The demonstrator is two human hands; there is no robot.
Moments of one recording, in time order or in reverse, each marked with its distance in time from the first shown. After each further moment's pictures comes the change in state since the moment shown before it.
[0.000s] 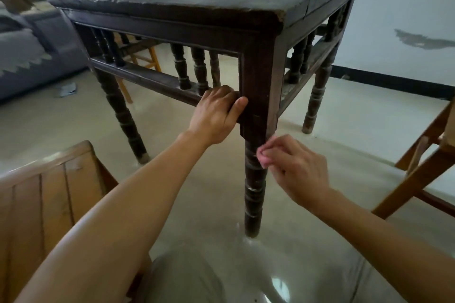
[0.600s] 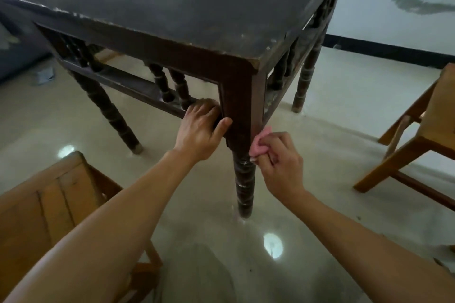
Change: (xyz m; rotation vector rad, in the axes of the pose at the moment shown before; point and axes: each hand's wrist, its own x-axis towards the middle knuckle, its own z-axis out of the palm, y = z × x) left_hand 0.011 0.000 -0.013 -0.048 -0.161 -0.053; right_hand 0.031 -0.002 -0.004 0.370 0.164 0.415
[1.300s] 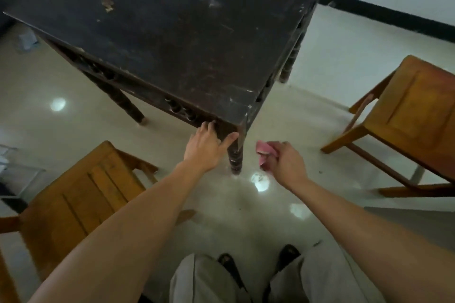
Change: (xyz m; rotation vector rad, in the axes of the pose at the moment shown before) left_hand 0.022 0.091 -0.104 -0.082 -0.570 -0.581; right_hand 0.052 -0.072 -0.128 -0.189 -0.586 0.594
